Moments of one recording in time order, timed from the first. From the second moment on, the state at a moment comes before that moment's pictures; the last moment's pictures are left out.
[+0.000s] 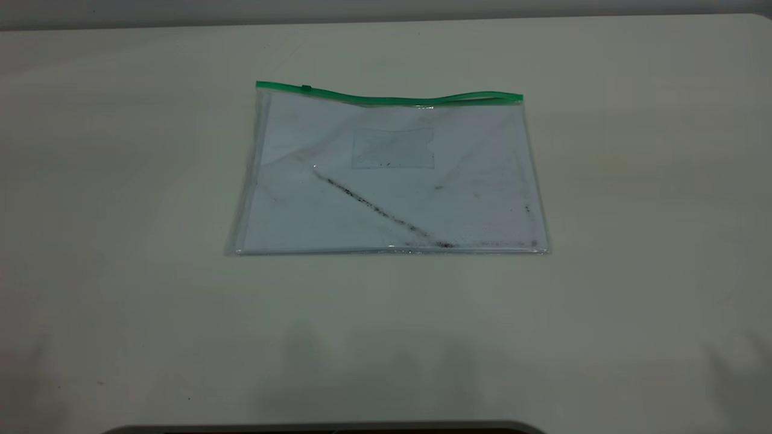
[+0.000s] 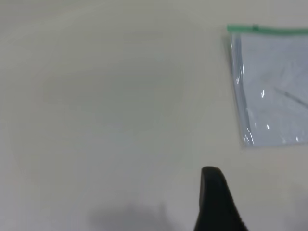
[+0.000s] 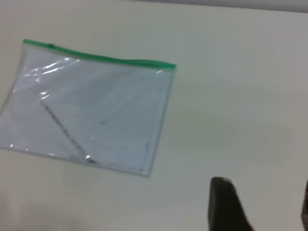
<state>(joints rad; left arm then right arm) -0.02 0.83 -0.73 -0.10 0.70 0.08 0.01 0.70 -0.49 0.42 0.57 -0.41</state>
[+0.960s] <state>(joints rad) -0.02 2.01 -1.23 -0.70 0.39 0.75 0.01 1.62 -0.83 1.34 0.65 -1.34</state>
